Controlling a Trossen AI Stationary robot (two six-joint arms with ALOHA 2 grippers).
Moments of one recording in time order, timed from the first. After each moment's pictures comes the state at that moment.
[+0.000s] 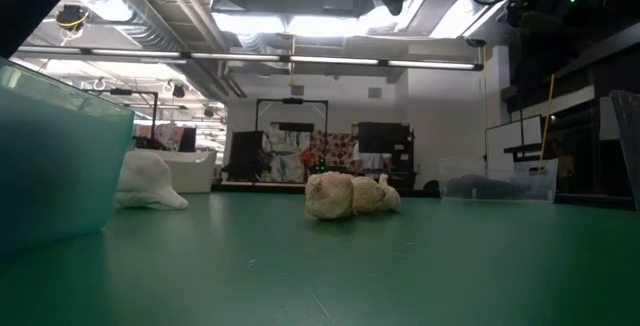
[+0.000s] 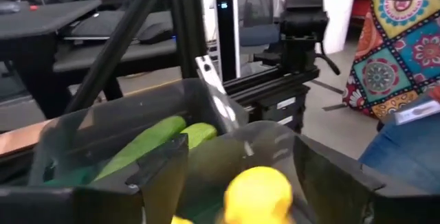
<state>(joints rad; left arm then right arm) -0.35 2.53 1.99 0.38 0.14 0.11 -0.75 0.77 0.92 -1.03 0.07 -0.02</state>
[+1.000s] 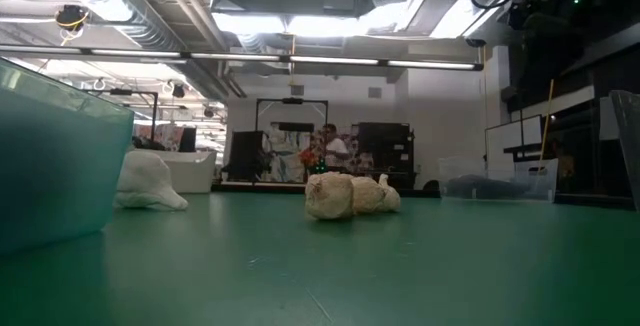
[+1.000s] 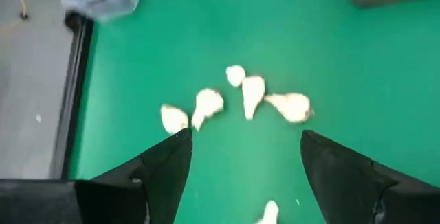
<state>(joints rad) -0.35 1.63 1.66 -1.07 -0.47 -0.16 -0.75 0.77 0.92 -1.07 0.07 -0.06</state>
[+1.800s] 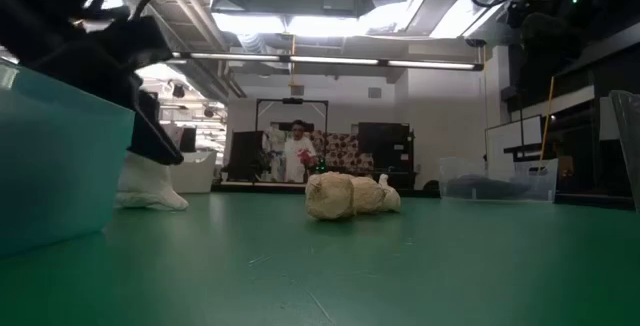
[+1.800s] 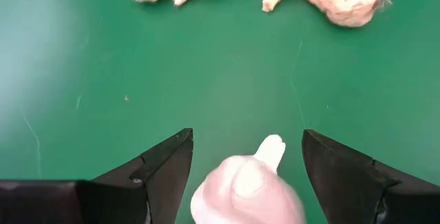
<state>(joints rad) -0.41 1.28 0.40 0.02 -0.55 -0.49 -0.75 0.77 0.92 -1.05 0.07 -0.06</state>
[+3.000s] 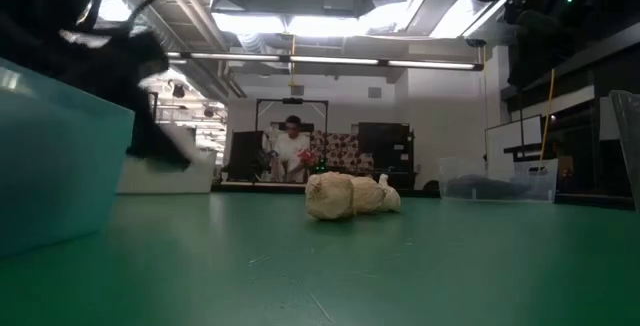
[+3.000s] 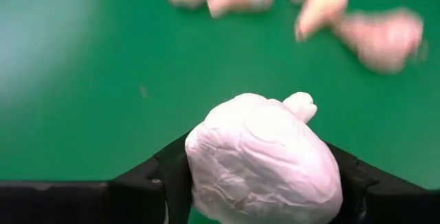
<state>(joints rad) -0.42 1.35 0.33 0.22 -0.65 -0.66 -0.75 0.77 0.92 -0.99 0.07 -0.06</state>
